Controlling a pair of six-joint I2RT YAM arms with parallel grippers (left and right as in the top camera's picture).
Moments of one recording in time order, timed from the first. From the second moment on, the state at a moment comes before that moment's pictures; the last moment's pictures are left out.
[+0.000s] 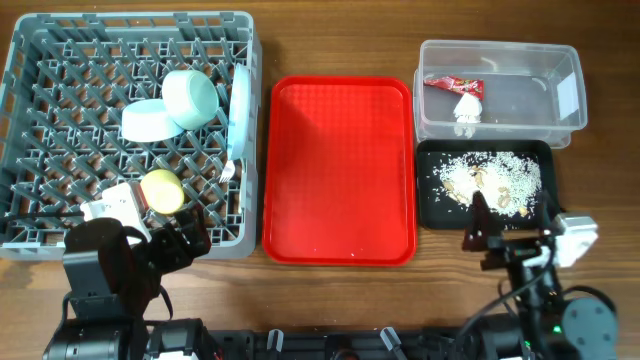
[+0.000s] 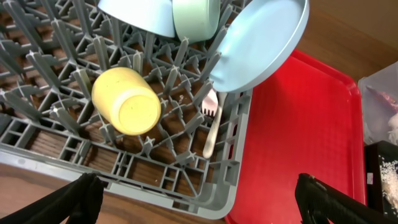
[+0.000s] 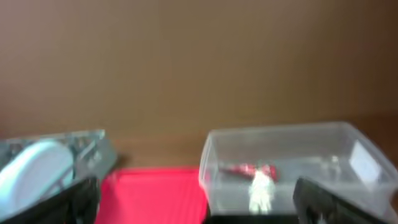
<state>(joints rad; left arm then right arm) 0.08 0.57 0.89 -1.07 0.08 -0.34 0.11 0.06 0.46 -0.40 -0.01 0.18</state>
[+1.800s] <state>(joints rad) 0.01 0.29 0.55 -0.67 0.05 -0.35 0.11 0.02 0.01 0.01 -0.14 0.04</state>
